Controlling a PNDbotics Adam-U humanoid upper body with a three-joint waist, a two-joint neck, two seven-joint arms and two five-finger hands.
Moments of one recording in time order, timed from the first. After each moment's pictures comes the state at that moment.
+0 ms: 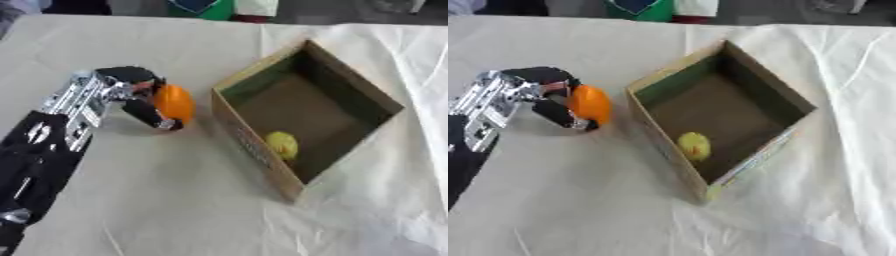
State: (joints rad) left arm -0.87 0.37 -0.30 -1.24 -1.03 0.08 -0.73; right arm -0.44 -0.48 -0.06 -1.98 0.10 0.02 -0.54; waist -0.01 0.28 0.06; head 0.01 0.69
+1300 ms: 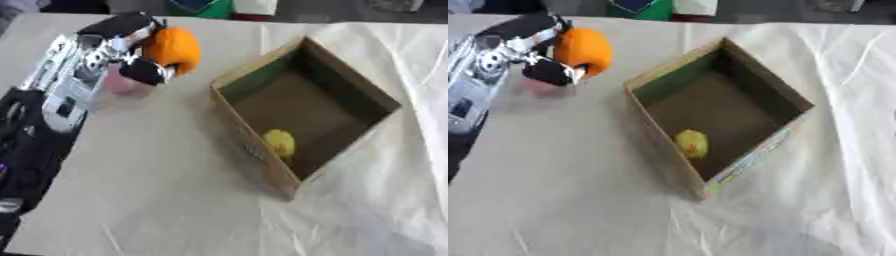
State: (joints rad) left arm -0.95 0.40 -0.26 -1.52 -0.90 0.21 -0.57; right arm -0.43 -0.48 -0.06 -1.98 0.10 0.03 -0.54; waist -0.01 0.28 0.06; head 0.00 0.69
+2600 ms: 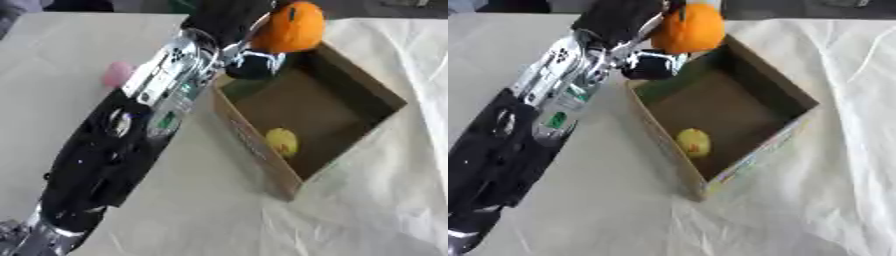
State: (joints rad) left arm -0.98 0.14 -0.44 -1.52 -1.14 0.14 -0.33; right arm -0.49 -0.46 -0.04 -1.98 0.10 0.02 -0.52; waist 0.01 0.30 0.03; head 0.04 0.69
